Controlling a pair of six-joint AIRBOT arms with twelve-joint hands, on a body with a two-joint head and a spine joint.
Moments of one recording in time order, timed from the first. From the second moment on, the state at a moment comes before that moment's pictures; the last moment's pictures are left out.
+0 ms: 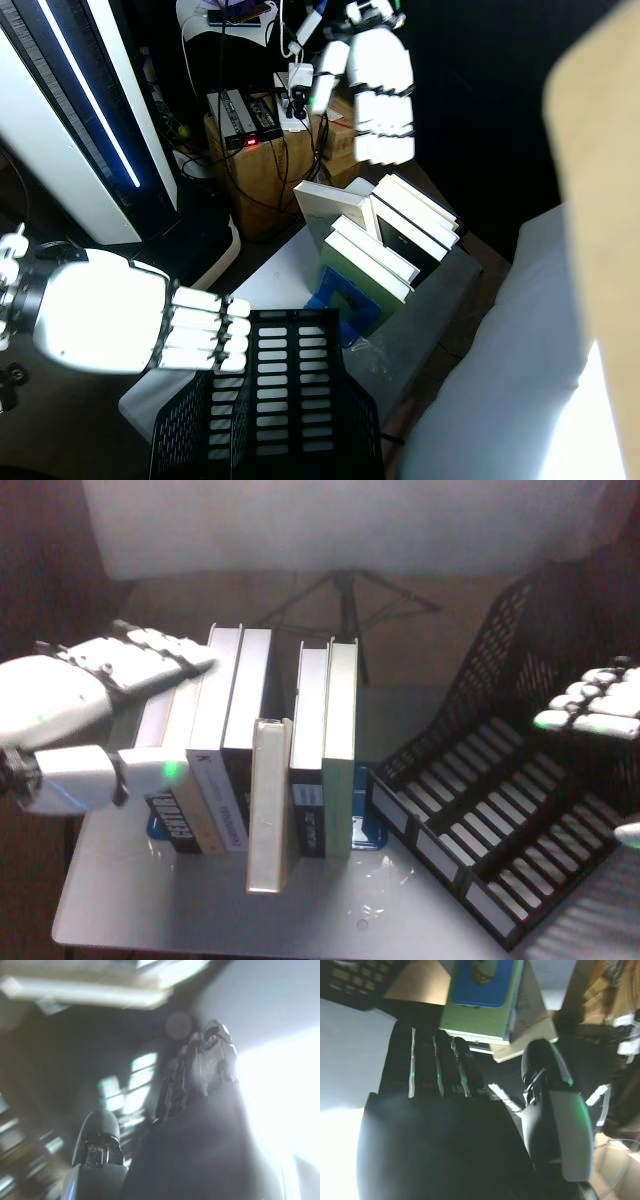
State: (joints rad) left arm 0.94 -0.90 1.13 0.07 -0.93 0.55; right arm -0.62 -0.80 1.01 -0.28 0.48 -0.76
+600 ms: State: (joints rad) left arm 1.13 -0.93 1.20 -0.40 -1.05 0.60; right arm -0.28 -1.04 1.11 -1.29 0.36 -0.09
